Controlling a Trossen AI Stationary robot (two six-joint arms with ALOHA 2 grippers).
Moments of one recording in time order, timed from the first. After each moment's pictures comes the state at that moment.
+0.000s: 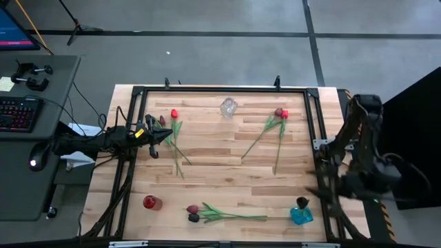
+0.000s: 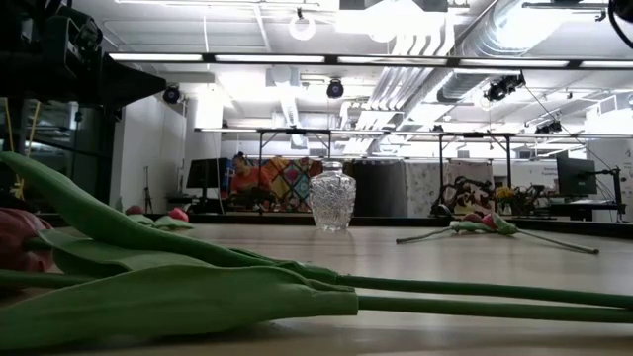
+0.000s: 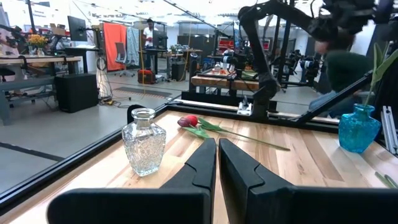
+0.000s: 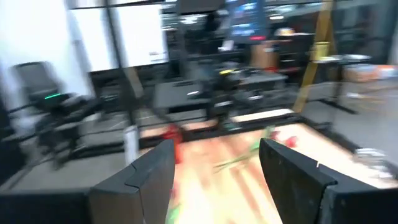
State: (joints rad) left arm -0.02 0.01 0.01 0.05 -0.31 -0.02; right arm 1.36 1.12 0.73 1.03 1.57 -0.53
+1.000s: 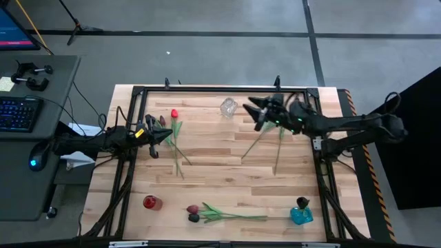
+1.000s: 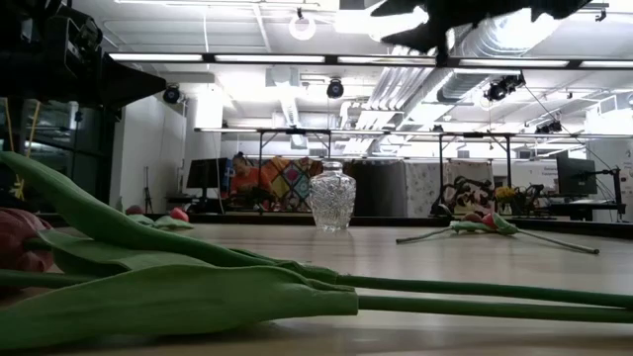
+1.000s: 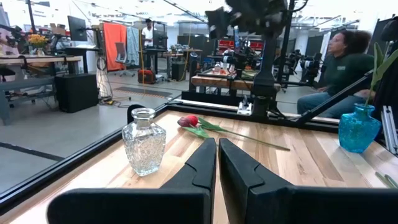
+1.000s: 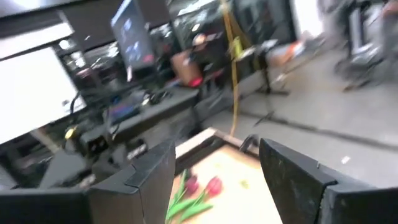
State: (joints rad) left arm -0.02 0.01 0.01 0.05 -0.31 -0.02; right arm -0.13 1.14 0.73 0.43 0.34 0.35
